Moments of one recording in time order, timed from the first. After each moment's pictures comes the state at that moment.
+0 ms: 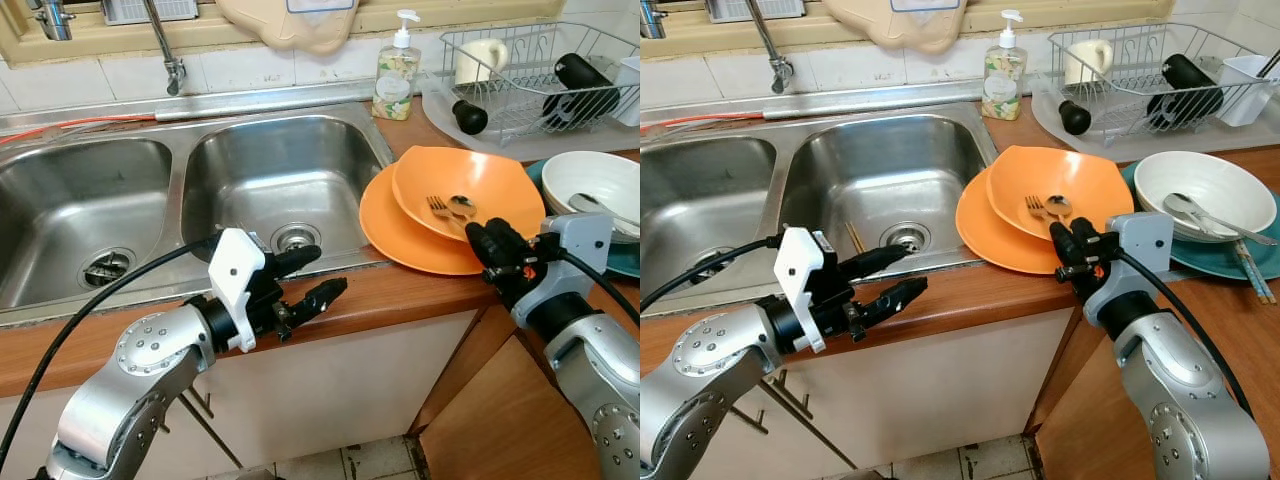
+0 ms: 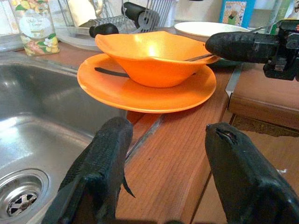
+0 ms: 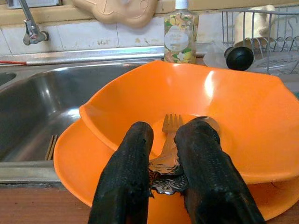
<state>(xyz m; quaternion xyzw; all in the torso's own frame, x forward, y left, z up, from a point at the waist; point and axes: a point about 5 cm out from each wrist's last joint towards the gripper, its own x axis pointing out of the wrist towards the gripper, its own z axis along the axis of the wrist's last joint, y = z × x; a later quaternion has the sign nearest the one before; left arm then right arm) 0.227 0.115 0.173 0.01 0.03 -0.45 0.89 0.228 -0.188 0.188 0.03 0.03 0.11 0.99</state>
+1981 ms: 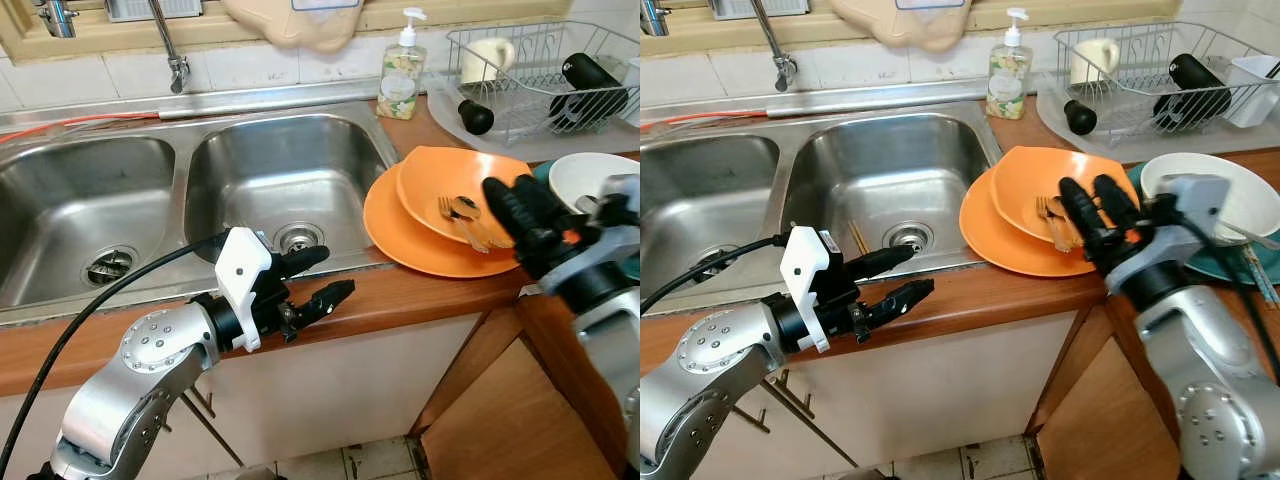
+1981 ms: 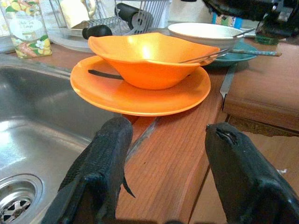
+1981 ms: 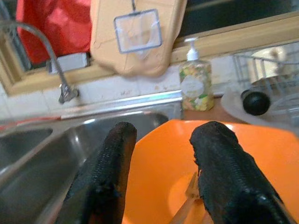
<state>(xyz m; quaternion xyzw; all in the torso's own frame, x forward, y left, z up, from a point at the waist) 0.227 0.110 0.175 0.01 0.02 -0.47 0.88 0.233 -0.203 0.226 0.11 -0.06 0.14 0.98</state>
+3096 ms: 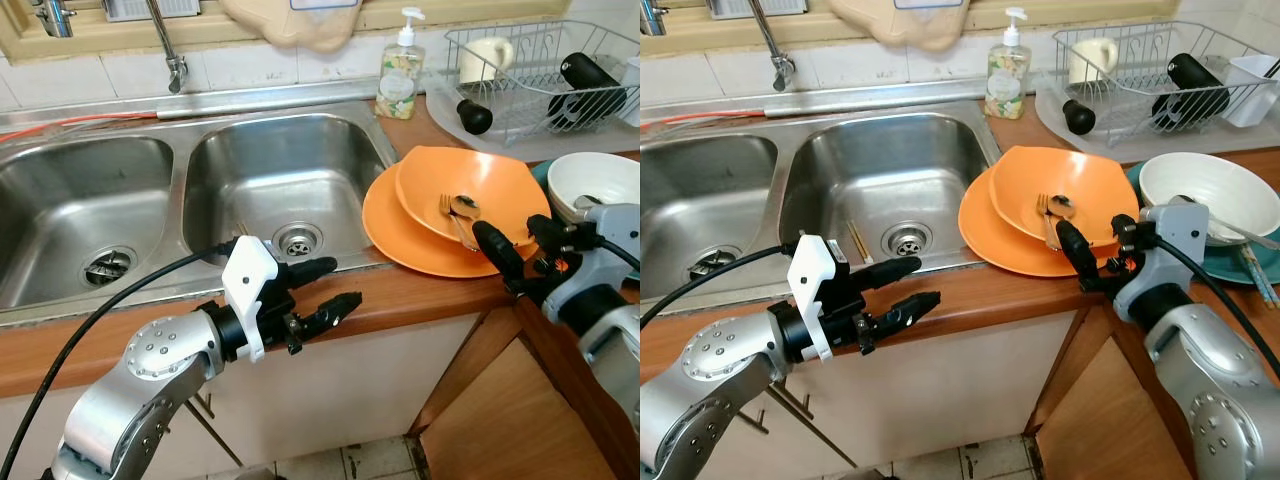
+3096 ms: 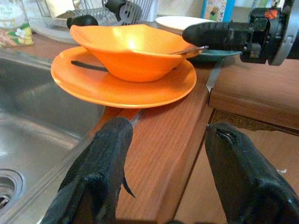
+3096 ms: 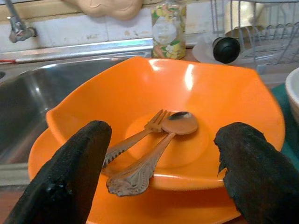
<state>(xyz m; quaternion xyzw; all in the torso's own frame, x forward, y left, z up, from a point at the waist) 0.219 0.105 0.170 0.00 0.04 -0.48 0.87 0.232 -0.214 0.194 0.05 0.05 0.10 0.99</state>
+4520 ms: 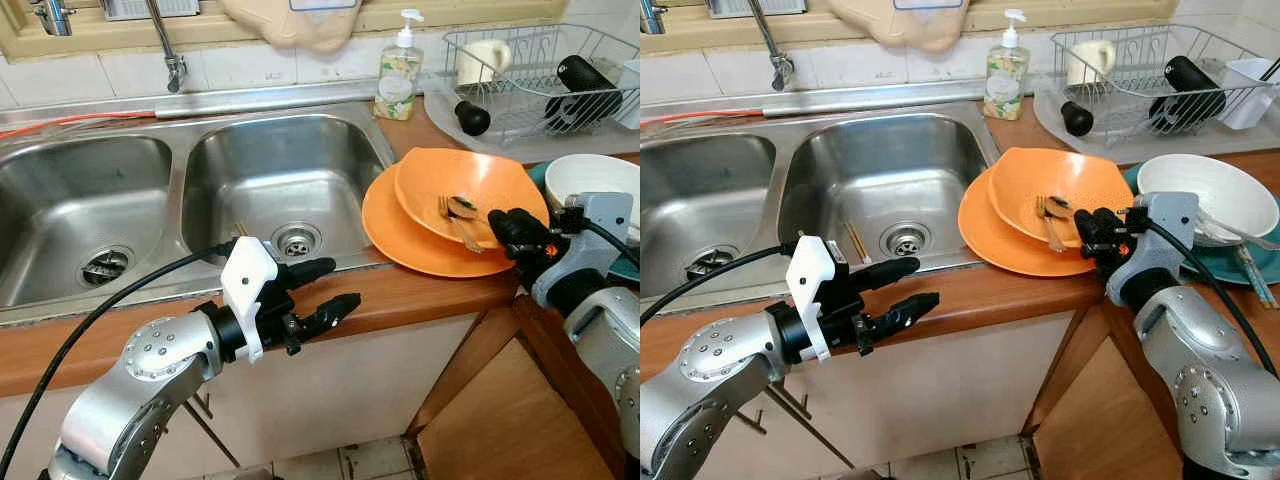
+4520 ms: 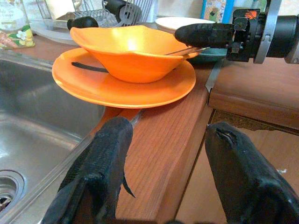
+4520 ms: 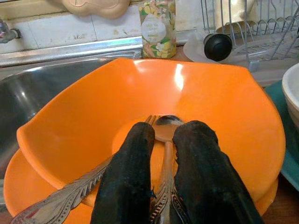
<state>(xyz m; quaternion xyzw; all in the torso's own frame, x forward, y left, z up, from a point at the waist) 0.219 0.106 0.172 0.01 0.04 -0.48 0.88 0.250 -0.215 0.191 0.06 0.06 0.08 0.99</state>
